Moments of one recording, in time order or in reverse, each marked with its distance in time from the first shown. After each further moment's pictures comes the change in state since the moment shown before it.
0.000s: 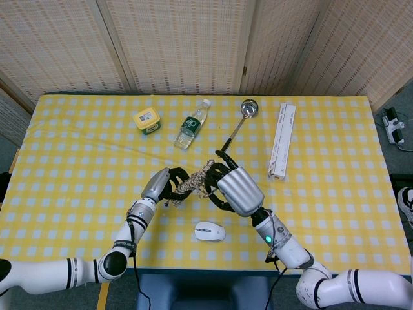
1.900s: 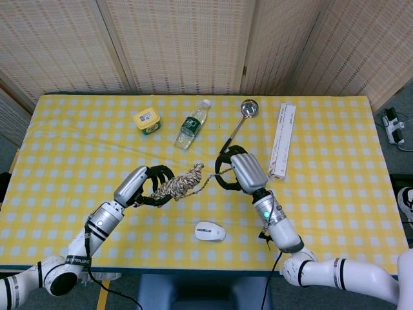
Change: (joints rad) left arm 0.252 0.286 0.031 -0.127 0.849 -0.099 -0.560; right arm 0.018 -0.109 0.172 0.163 0.317 -0.133 0.175
